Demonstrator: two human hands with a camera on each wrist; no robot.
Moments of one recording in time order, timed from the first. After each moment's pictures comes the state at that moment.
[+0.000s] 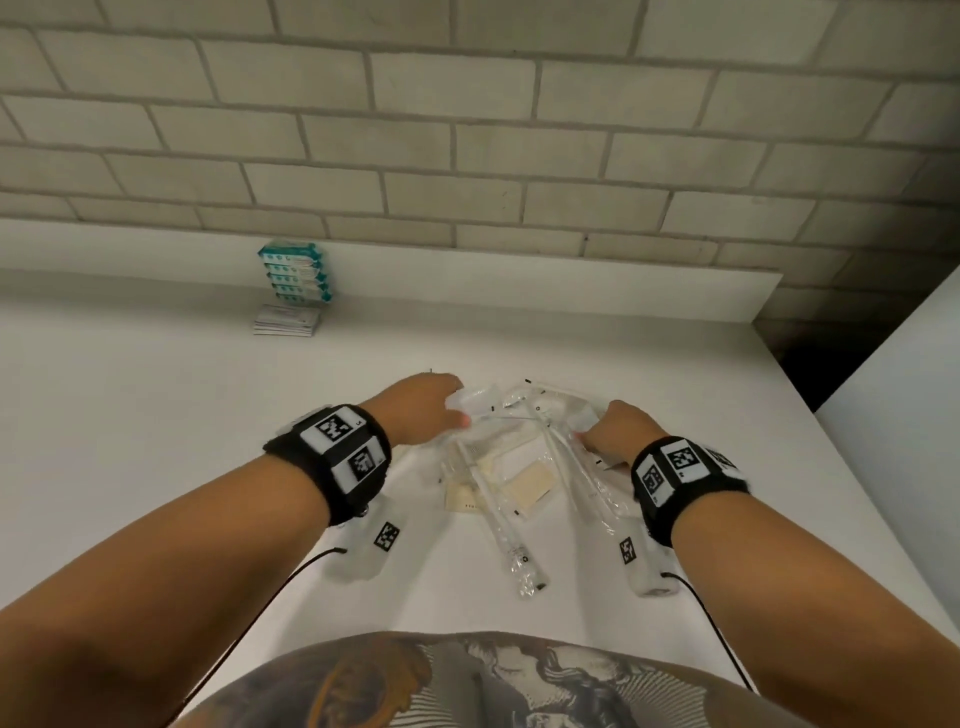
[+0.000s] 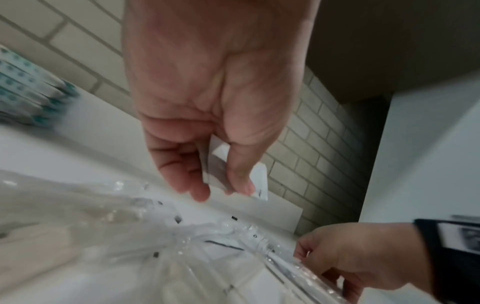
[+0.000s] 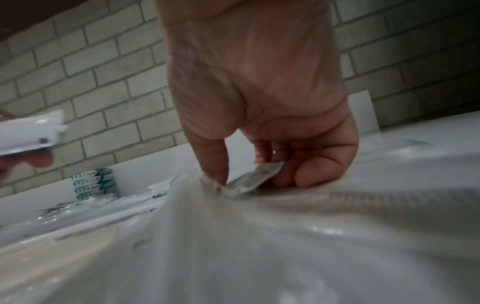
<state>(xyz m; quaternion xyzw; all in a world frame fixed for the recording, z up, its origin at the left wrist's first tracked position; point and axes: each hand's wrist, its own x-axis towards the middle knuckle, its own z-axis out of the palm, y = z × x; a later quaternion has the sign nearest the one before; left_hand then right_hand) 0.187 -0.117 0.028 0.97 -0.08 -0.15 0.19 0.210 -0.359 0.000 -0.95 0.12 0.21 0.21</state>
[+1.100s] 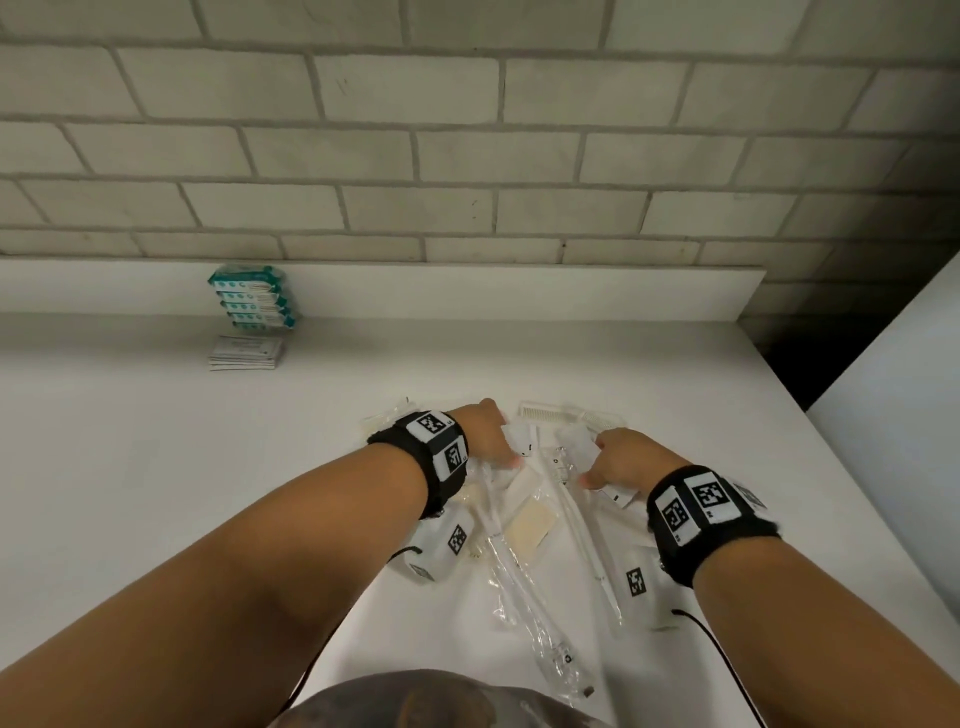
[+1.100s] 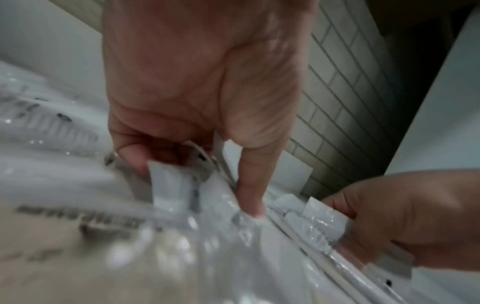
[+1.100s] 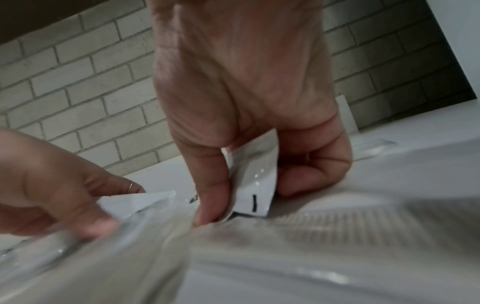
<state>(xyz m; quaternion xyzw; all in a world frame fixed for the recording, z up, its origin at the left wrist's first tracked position) 0.259 -0.186 -0.009 0.94 -0.06 -0.29 0.17 0.229 -0.377 -0.012 -0.95 0.09 0.27 0.16</state>
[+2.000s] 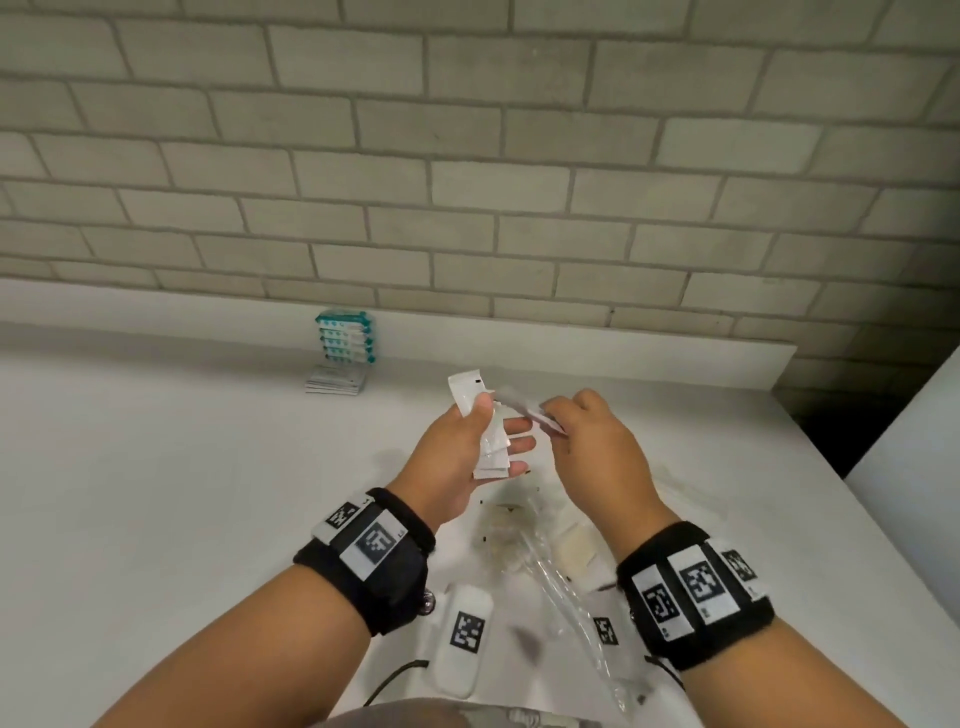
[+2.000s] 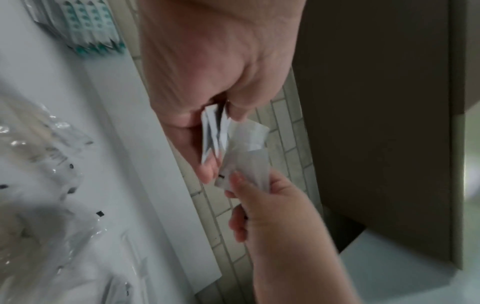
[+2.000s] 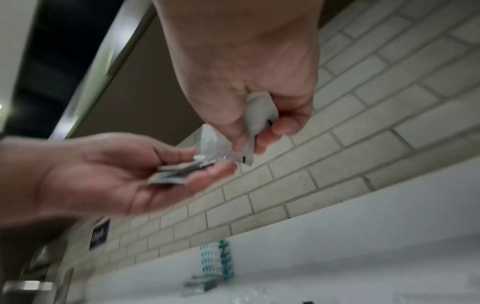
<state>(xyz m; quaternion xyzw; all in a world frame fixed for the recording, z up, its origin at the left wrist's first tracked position) 0.132 -0.115 0.057 0.57 0.01 -0.06 0.82 0.152 -0.273 0.058 -0.94 -0.17 -0.20 0.22</state>
